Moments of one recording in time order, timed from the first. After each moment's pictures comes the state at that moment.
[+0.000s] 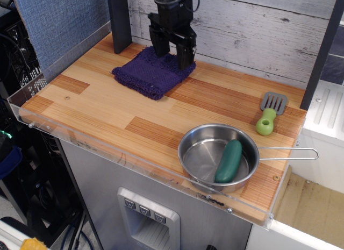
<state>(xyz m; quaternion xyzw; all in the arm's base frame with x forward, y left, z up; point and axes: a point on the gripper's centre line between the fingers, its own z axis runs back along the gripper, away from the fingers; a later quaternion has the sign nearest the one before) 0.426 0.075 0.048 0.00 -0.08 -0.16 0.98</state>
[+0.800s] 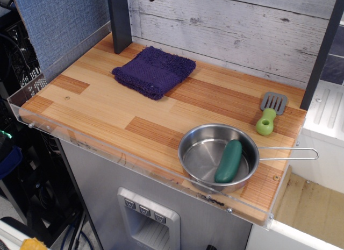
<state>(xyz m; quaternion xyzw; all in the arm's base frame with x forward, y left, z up) 0.365 0.084 0.172 -0.03 -0.08 -0.04 1.00</state>
